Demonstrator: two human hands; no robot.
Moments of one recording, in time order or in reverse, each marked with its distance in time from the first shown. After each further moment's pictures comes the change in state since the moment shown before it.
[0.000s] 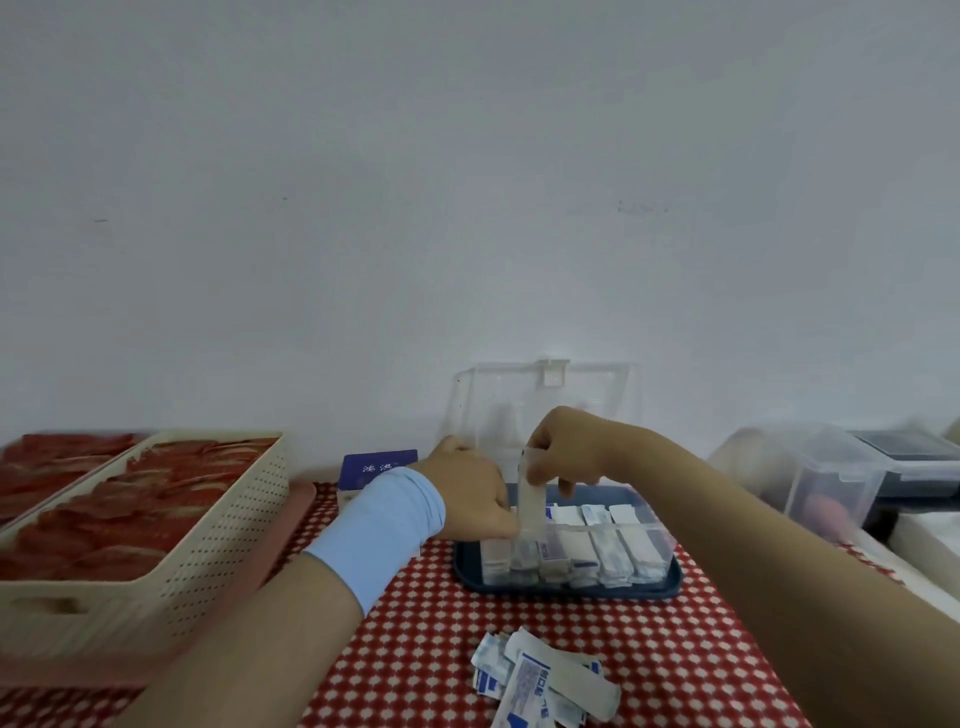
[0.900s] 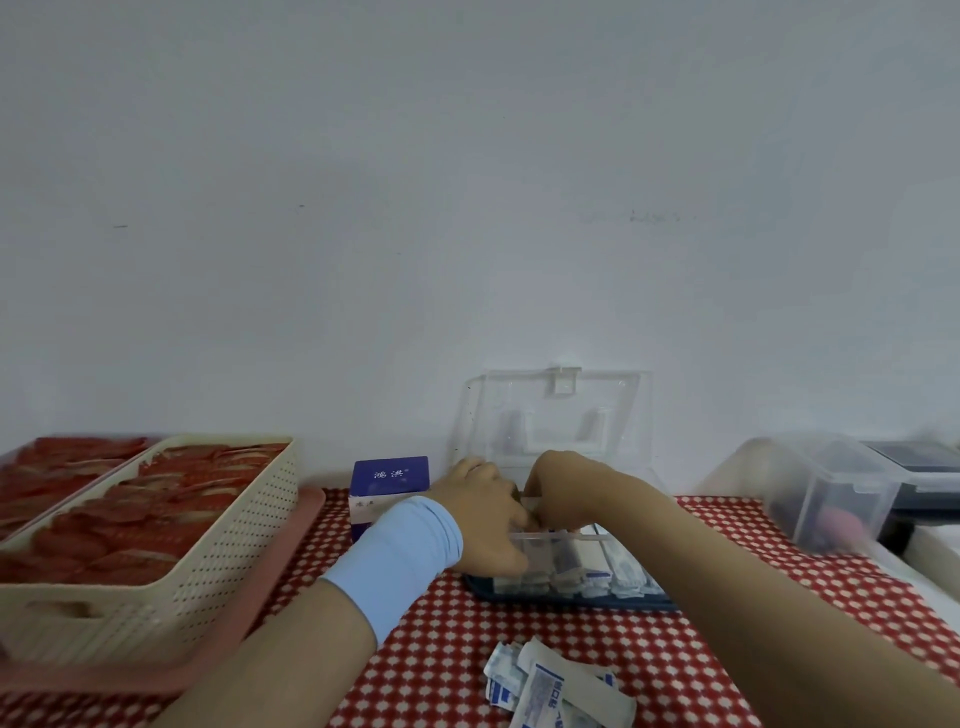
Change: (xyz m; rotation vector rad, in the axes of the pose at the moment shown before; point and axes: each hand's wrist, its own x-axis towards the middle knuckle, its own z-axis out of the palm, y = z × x) left_hand -0.003 0.004 0.017 0.072 0.064 0.020; right_hand 0.019 0.000 0.041 -0.297 0.002 0.056
